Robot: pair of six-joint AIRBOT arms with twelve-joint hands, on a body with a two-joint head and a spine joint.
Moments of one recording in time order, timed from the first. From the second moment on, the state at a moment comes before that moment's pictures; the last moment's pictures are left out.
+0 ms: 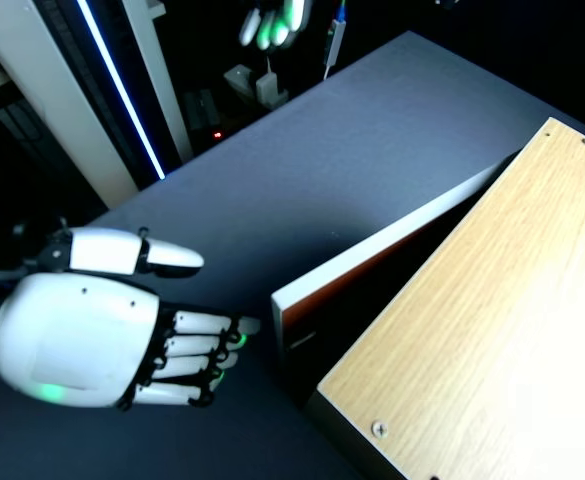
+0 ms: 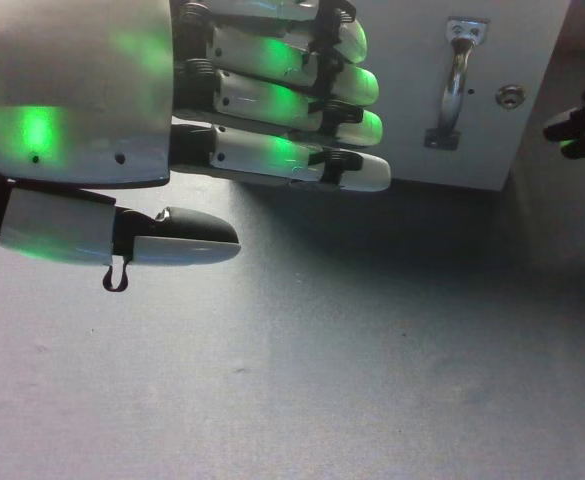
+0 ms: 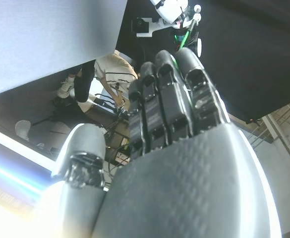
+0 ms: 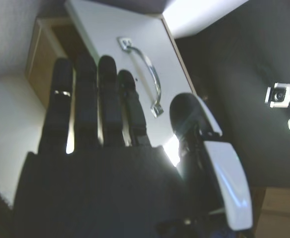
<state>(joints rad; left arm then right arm) -0.01 -0.77 1.07 1.51 -1.04 0.14 -0.39 -0.82 1.28 -1.34 0.41 1.02</state>
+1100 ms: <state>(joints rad) -0.01 -0.77 1.07 1.51 -1.04 0.14 -0.34 -0.98 1.49 -1.42 0.35 0.68</state>
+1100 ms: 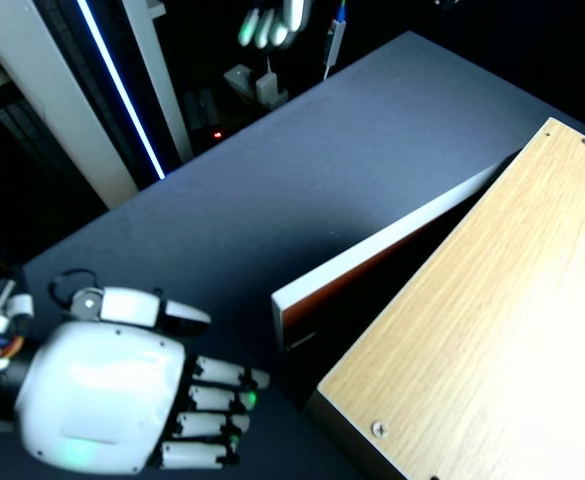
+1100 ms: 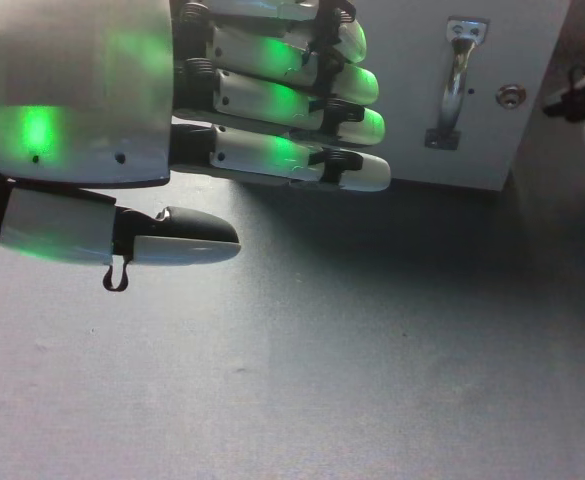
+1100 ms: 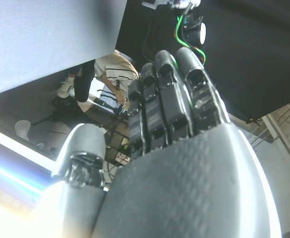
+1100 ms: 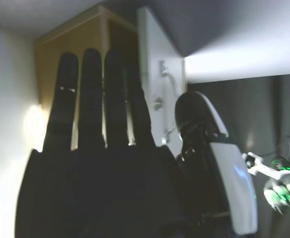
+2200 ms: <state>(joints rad) -0.01 -0.77 1.07 1.51 -1.04 0.14 -0.33 -1.02 1.45 -1.38 0.27 0.87</state>
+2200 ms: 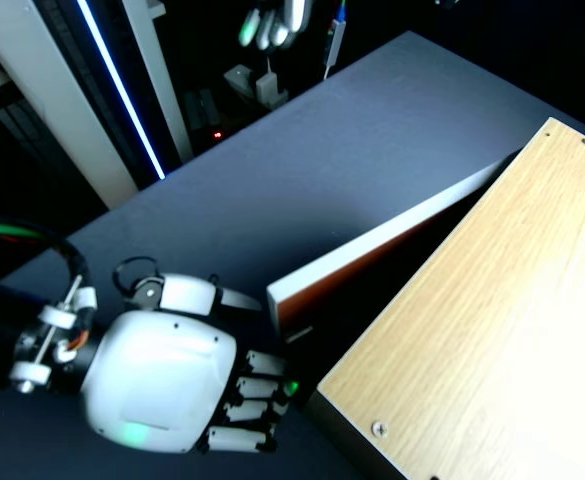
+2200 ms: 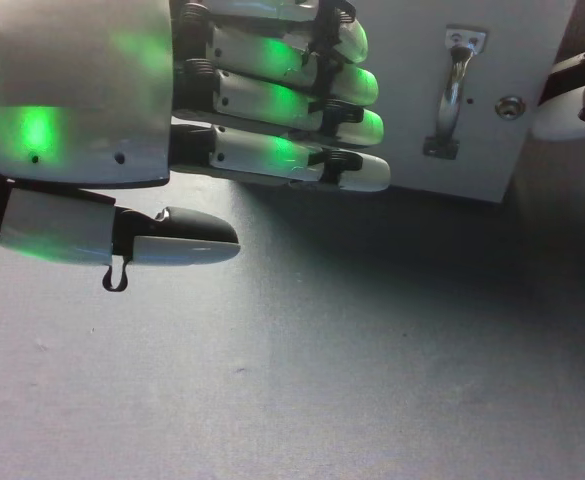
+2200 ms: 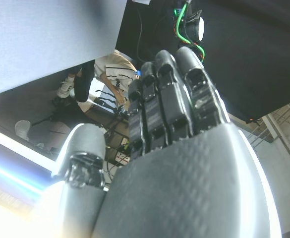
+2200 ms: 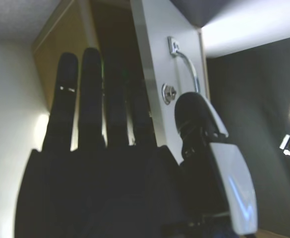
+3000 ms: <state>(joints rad) -0.01 -0.77 1.07 1.51 -1.04 0.14 -0.33 -1.03 1.45 -1.35 0.41 0.87</state>
